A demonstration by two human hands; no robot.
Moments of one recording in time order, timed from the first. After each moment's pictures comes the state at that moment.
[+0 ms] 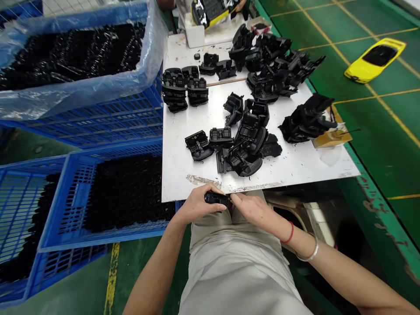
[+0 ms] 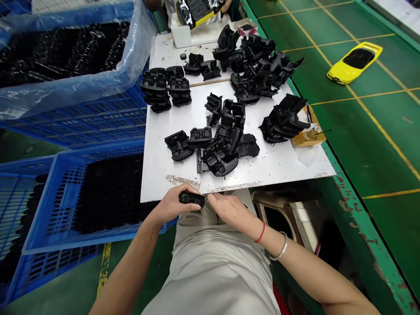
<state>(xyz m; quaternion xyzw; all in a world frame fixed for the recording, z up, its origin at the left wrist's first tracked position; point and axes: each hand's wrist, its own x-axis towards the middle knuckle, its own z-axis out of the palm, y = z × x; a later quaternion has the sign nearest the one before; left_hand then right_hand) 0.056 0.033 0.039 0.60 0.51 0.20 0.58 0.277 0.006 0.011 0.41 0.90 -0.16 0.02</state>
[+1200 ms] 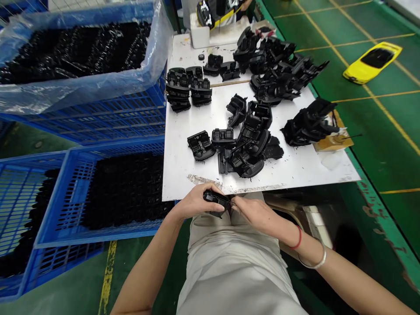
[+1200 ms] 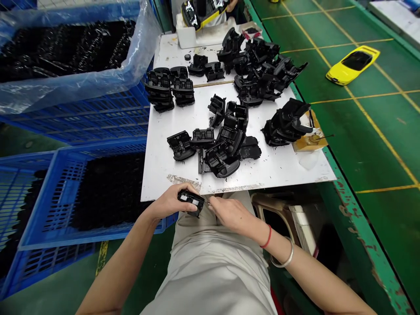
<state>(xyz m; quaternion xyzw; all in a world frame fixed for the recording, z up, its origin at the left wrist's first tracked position) 0.049 0.045 0.047 0.59 0.47 0.18 0.63 0.284 0.005 0.022 0.40 0.86 -0.30 -0.05</state>
